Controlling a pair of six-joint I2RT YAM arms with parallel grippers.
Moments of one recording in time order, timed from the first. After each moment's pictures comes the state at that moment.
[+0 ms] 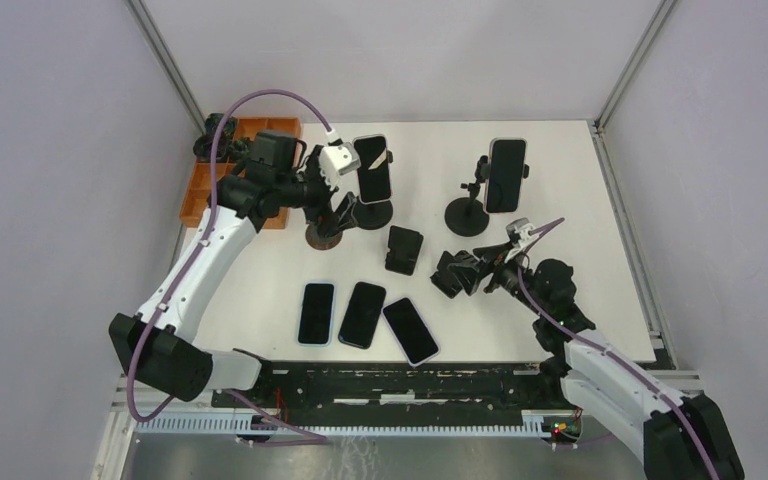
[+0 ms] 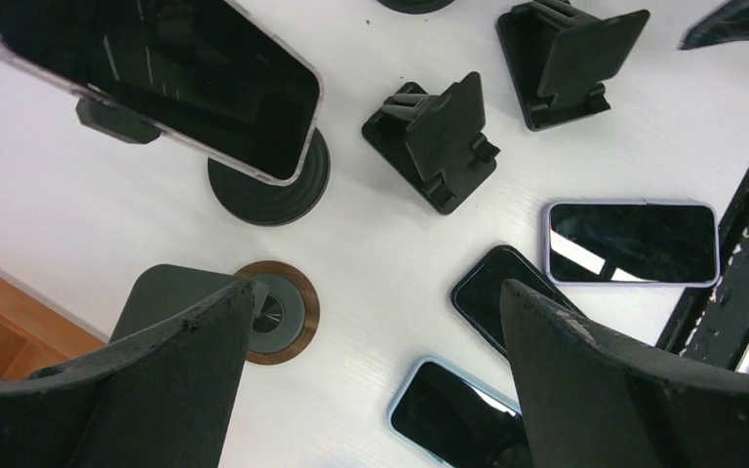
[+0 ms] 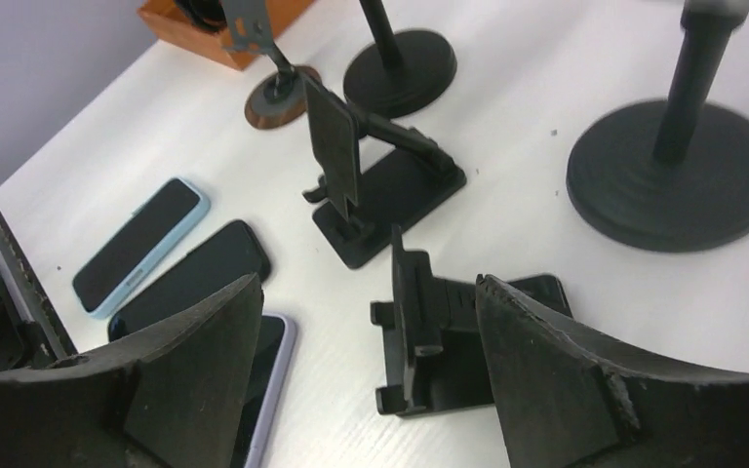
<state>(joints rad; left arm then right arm) -0.36 1.33 1.37 -0.78 0.54 0.52 0.39 0.83 0.15 0.56 -0.36 0.30</state>
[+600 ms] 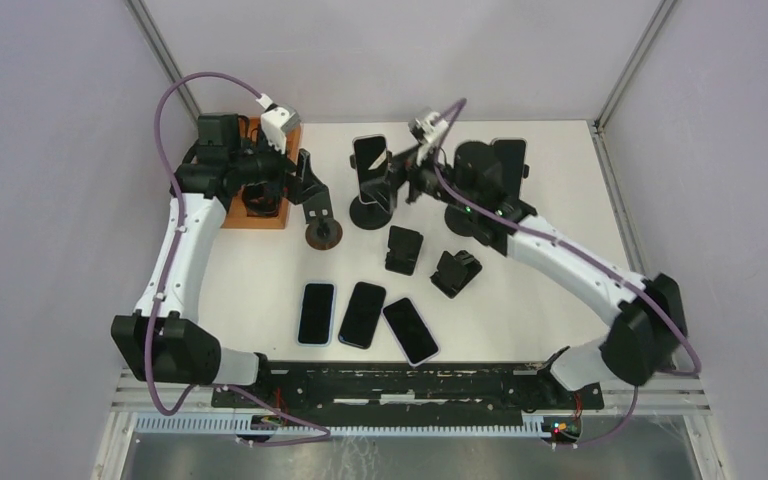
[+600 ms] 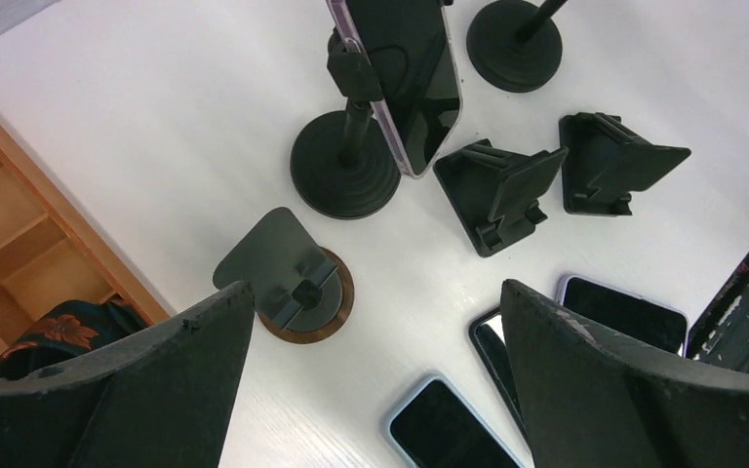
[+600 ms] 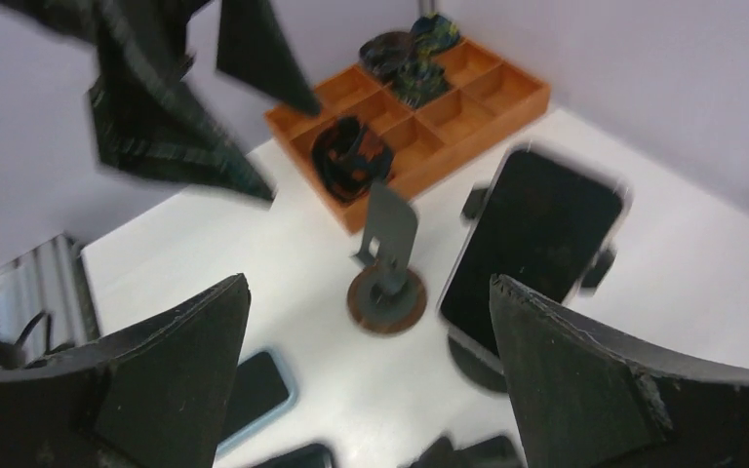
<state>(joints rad) -0.07 1.39 1.45 -0.71 0.67 0.31 0.68 1.34 1.07 0.21 -0.31 0.17</state>
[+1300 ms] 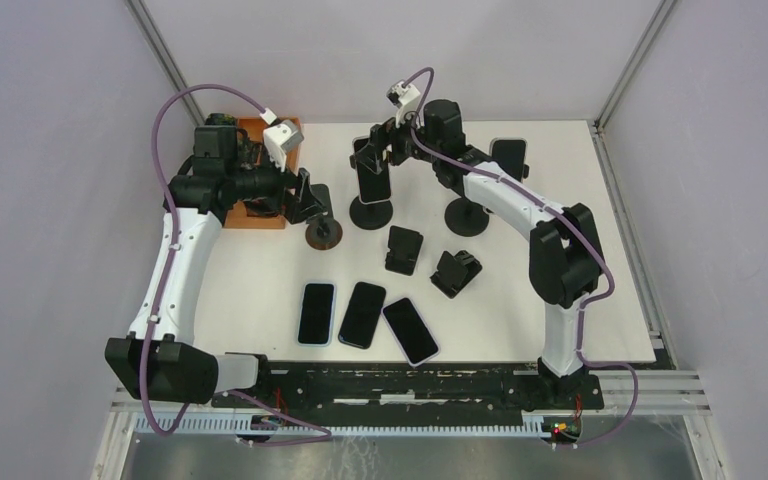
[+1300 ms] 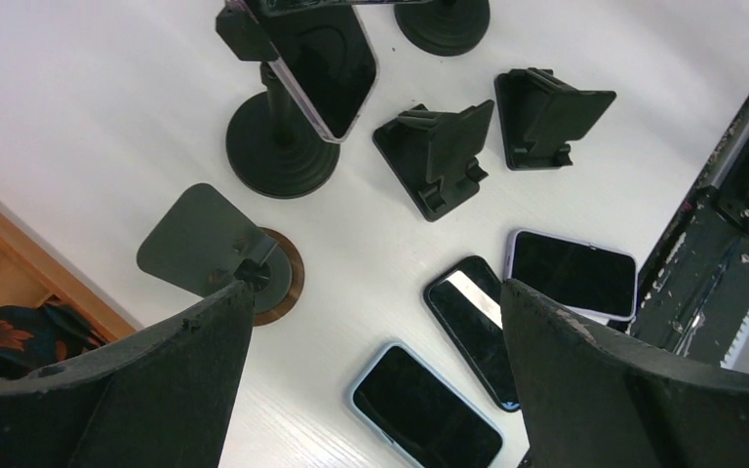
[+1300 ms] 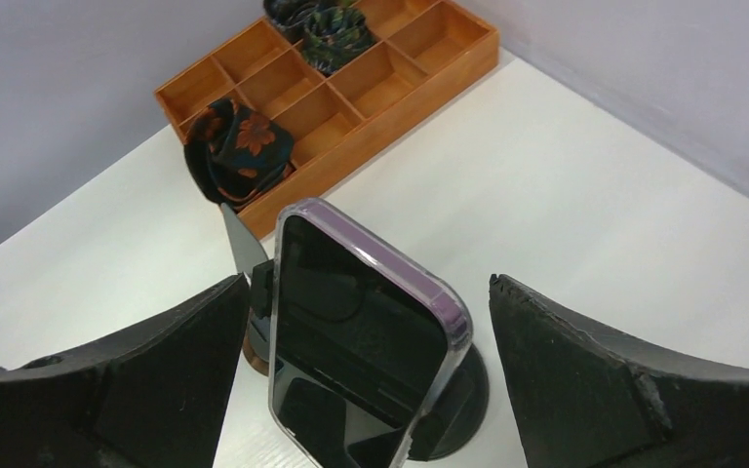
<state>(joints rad) -0.06 1.30 1.40 -0.83 0.76 0.39 0.54 1.97 1.66 0.11 -0.40 0.11</state>
